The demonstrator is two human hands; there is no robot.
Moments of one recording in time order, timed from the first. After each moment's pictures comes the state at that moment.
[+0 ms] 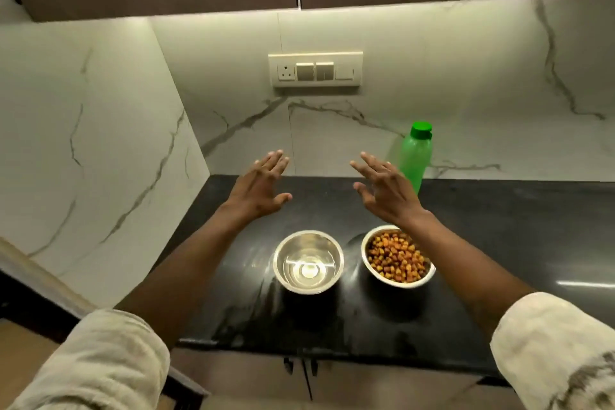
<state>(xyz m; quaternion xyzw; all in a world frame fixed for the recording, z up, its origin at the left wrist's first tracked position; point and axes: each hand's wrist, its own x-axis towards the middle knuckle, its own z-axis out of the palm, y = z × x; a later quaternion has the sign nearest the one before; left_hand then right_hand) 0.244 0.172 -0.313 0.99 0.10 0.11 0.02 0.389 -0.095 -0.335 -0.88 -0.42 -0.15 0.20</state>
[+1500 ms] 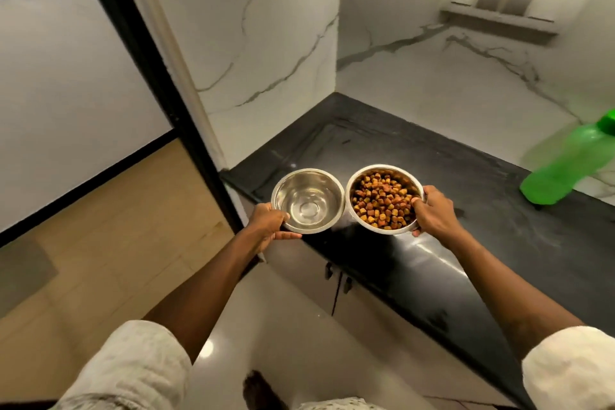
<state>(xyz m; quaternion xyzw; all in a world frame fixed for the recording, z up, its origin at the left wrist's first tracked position) 0.004 0.082 -0.447 0.44 0.57 0.22 0.65 0.306 -0.069 -0.417 -0.85 -0.33 0.26 0.33</state>
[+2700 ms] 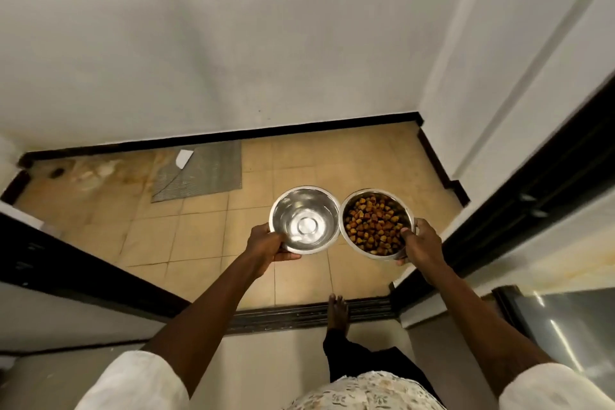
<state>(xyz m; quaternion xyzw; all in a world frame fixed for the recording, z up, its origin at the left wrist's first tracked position) -0.512 0.299 -0.522 0.15 0.72 0.42 0.53 -0.193 0.393 -0.531 -0.68 -0.54 0.44 0.24</state>
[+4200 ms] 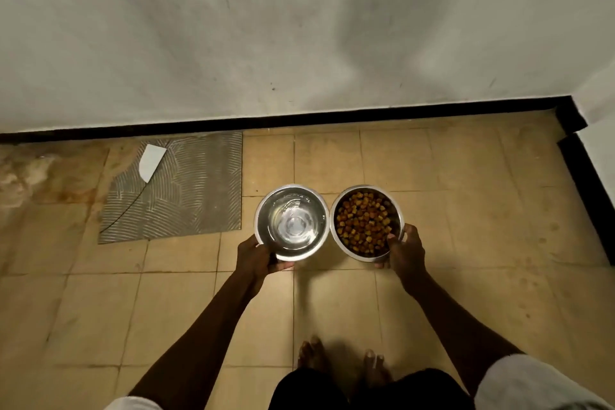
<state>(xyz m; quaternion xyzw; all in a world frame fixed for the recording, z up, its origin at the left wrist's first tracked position) -0.879 0.824 -0.935 -0.01 0.72 0.44 0.53 -0.605 0.951 -0.966 -0.71 -0.44 0.53 0.17</state>
